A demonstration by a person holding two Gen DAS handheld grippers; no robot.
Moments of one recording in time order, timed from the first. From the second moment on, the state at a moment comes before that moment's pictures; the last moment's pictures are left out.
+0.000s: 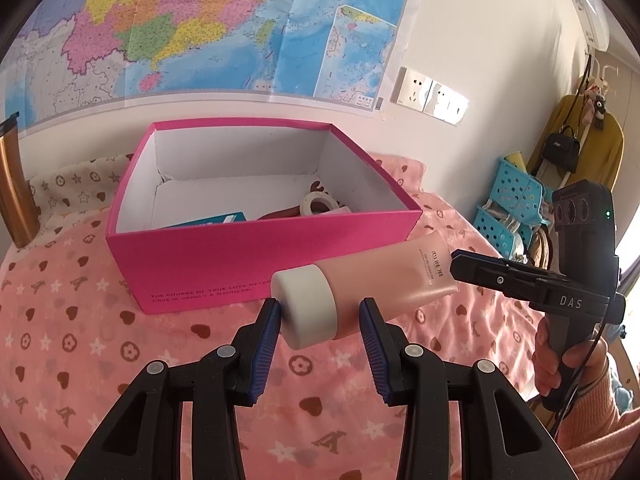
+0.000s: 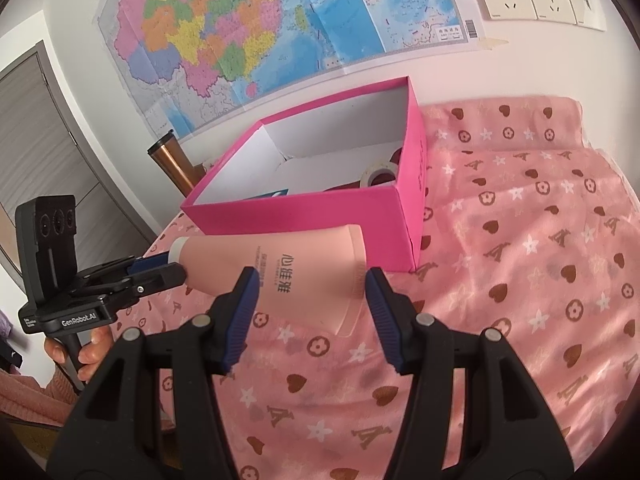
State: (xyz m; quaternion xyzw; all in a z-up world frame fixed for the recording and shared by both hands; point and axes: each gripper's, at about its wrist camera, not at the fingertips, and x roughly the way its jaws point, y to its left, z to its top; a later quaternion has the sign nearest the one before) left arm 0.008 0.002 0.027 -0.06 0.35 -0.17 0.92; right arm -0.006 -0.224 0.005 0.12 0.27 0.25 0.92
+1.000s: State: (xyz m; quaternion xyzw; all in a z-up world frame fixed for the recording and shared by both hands) left arm 0.018 0.002 0.038 -0.06 0.34 -0.17 0.92; right arm 0.005 -0.226 0.021 0.11 0.25 0.25 0.93
